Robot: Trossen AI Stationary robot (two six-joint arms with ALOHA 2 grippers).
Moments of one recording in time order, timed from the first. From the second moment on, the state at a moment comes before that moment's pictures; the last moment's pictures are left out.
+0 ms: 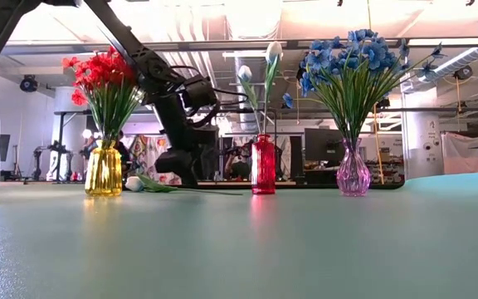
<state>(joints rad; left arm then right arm) 0.56 1.86 1.10 -0.26 -0.17 0.83 0.54 1.52 2.07 -1.29 0.21 0.84</state>
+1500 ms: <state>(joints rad) 0.54 1.77 1.10 -0.30 -0.14 0.79 0.50 1.52 2.07 -1.26 0.44 0.65</state>
